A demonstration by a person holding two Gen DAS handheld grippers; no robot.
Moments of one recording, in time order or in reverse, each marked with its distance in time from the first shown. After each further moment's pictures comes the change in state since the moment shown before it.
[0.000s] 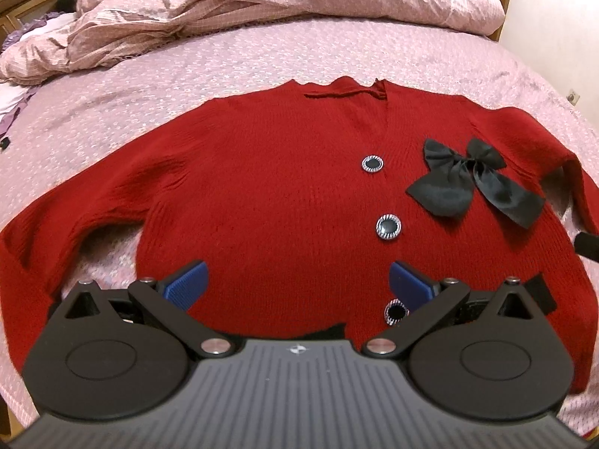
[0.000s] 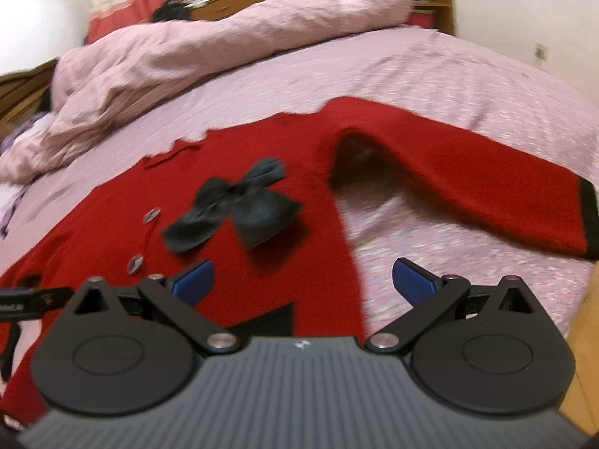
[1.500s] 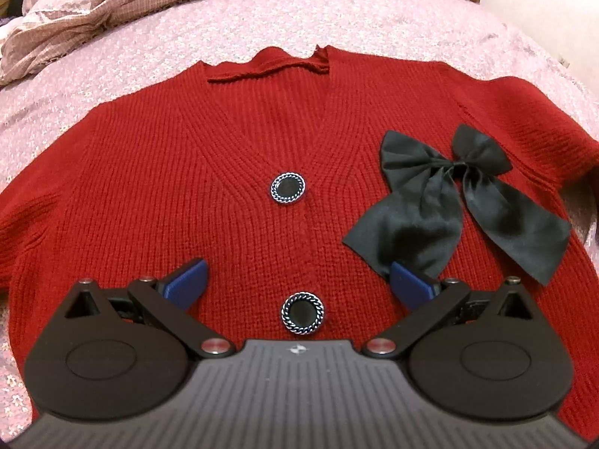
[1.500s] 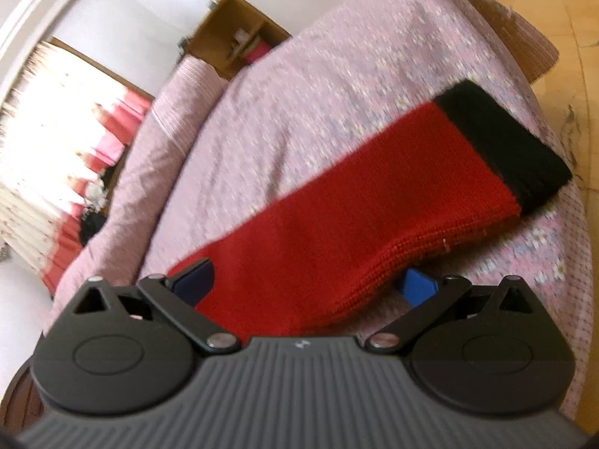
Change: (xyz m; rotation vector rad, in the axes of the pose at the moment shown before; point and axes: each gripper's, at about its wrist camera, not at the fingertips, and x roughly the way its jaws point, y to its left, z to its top) left arm 0.109 -0.072 0.044 0.069 0.092 -0.057; right arm 0.046 -0.191 0.009 0.793 -0.224 0.030
